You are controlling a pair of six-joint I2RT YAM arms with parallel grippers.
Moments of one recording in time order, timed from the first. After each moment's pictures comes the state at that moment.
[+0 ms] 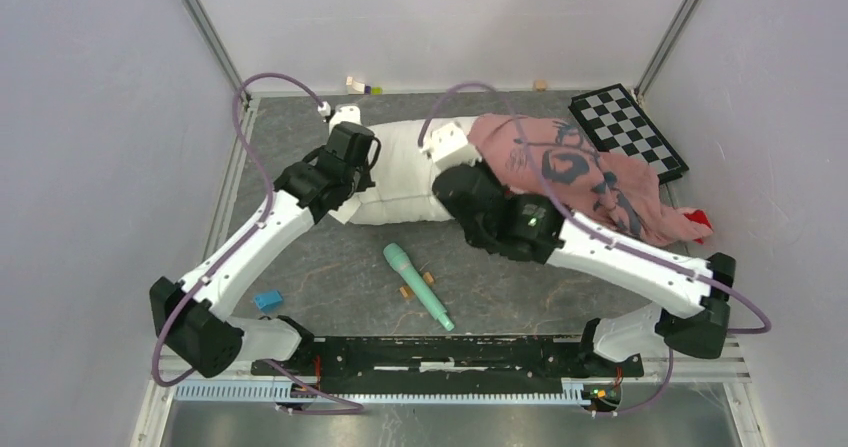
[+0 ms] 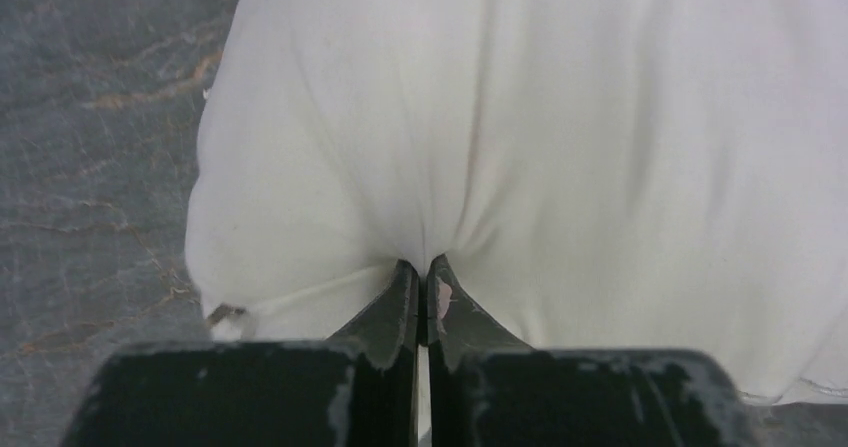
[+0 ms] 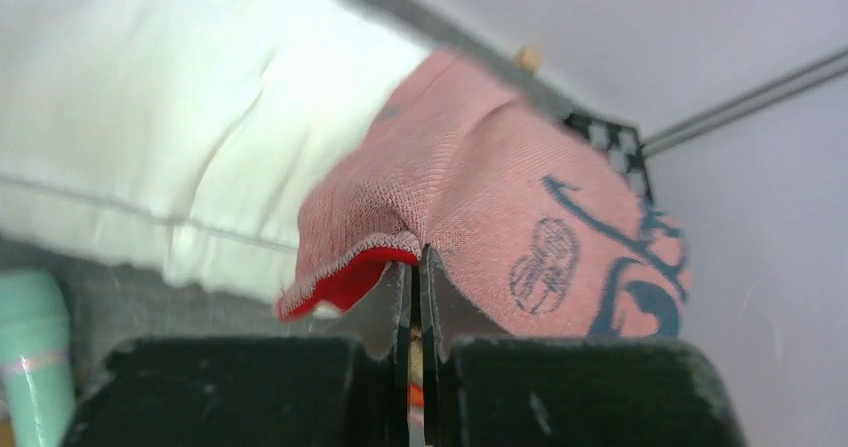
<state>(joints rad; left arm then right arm) -0.57 1.32 1.21 -0.67 -0.46 -0.48 1.15 1.38 1.34 -0.59 0.99 0.03</state>
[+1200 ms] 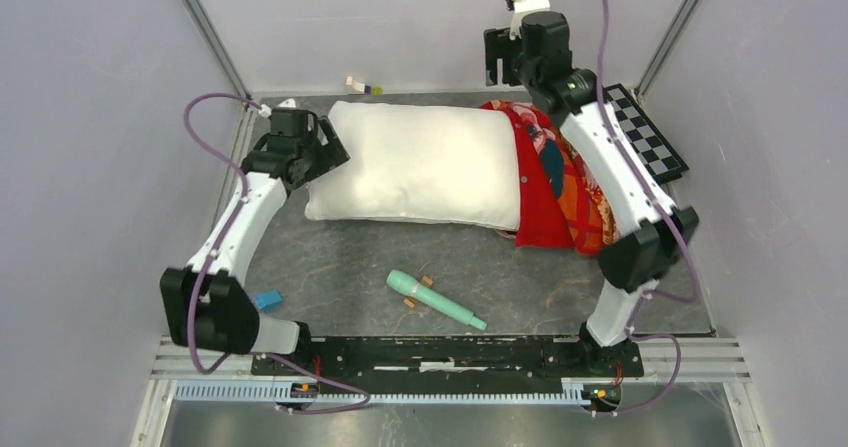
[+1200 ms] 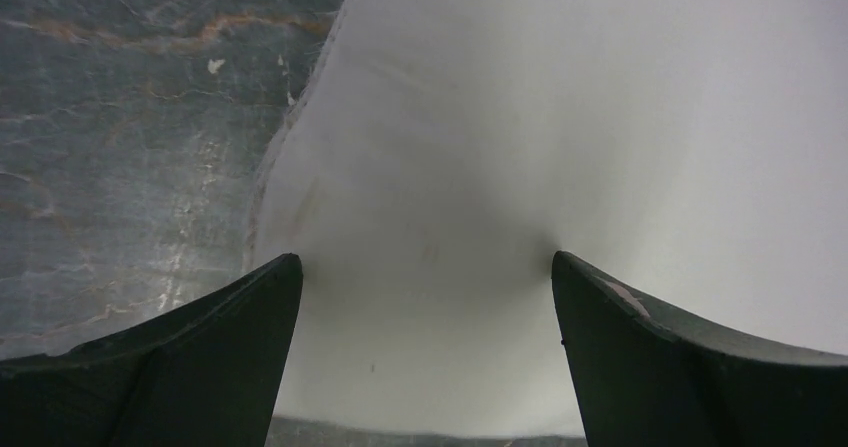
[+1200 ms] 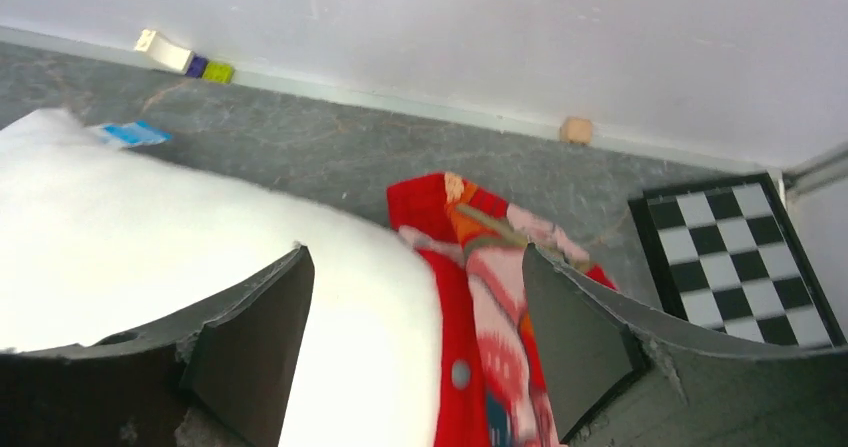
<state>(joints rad) -0.15 1.34 1.22 -0.60 -0.13 -0.55 0.40 1.86 2.06 -0.56 0.23 0.04</state>
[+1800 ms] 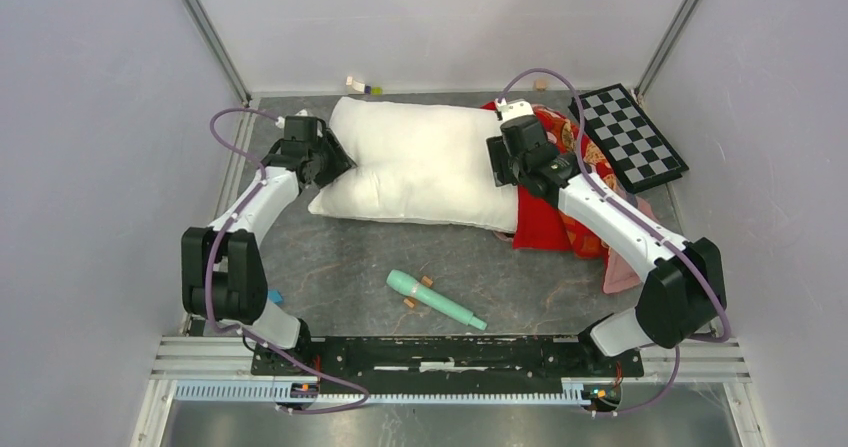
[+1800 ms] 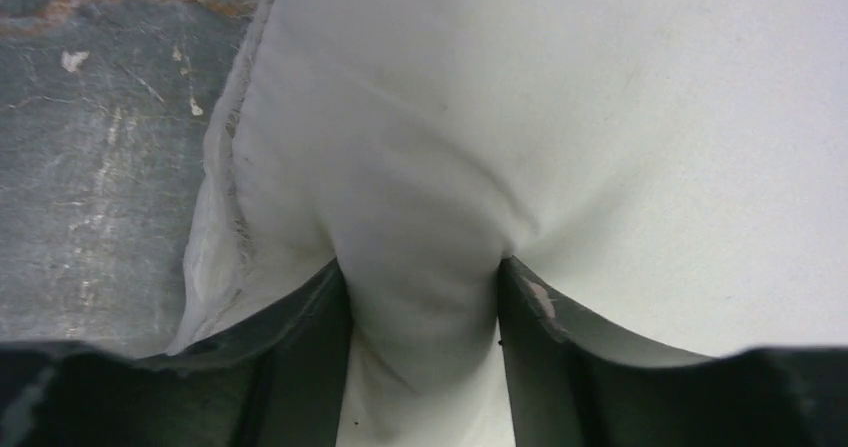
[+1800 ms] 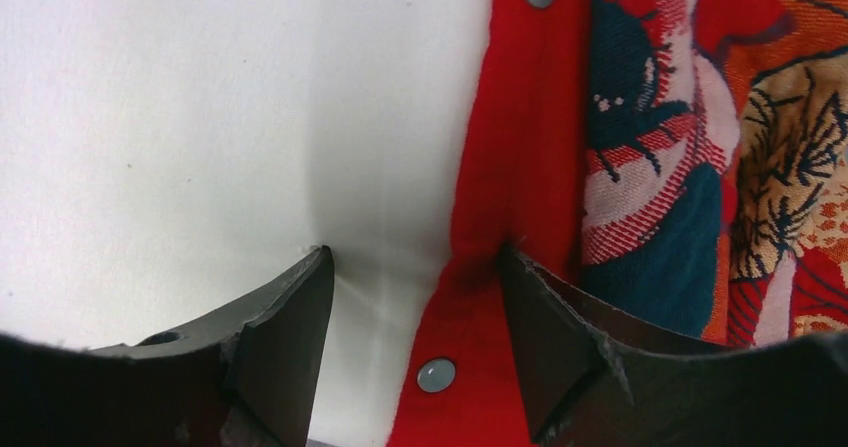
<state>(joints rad) -0.11 1.55 1.12 -0.36 0.06 -0.63 0.52 1.47 1.21 -0.48 0.36 0.11</state>
